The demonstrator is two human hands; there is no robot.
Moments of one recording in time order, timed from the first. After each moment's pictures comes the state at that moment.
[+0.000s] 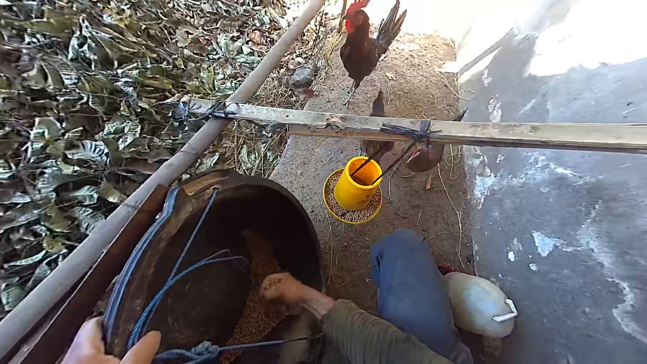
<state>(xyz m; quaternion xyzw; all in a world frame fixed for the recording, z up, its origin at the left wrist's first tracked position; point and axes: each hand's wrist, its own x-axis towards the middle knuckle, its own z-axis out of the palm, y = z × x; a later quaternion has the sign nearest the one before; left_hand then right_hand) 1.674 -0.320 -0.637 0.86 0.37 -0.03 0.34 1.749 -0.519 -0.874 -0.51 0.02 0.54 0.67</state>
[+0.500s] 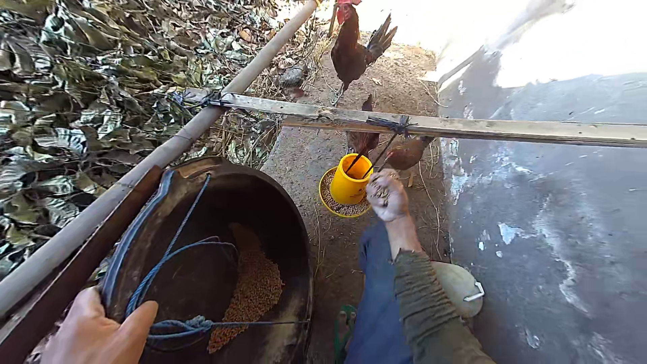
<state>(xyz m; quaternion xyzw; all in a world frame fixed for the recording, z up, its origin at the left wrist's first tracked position) 1.670 -0.313 -0.647 0.87 0.36 -0.03 0.33 1.884 -0.711 -0.707 -0.50 0.04 0.02 0.87</state>
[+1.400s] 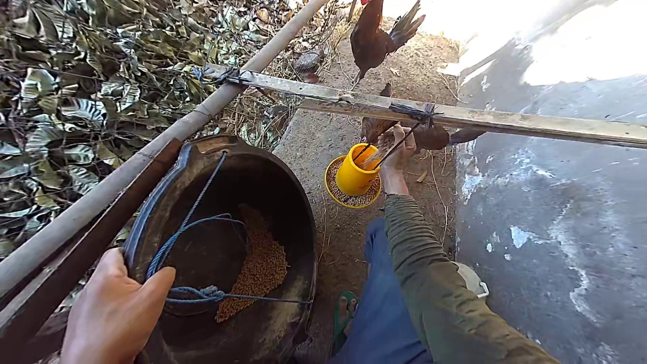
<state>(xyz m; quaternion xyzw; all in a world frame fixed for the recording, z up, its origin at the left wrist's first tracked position) 1.668 -0.308 -0.659 0.87 0.38 -0.02 0.32 1.966 -0.687 -0.743 -0.61 -0.07 -0.26 0.74</state>
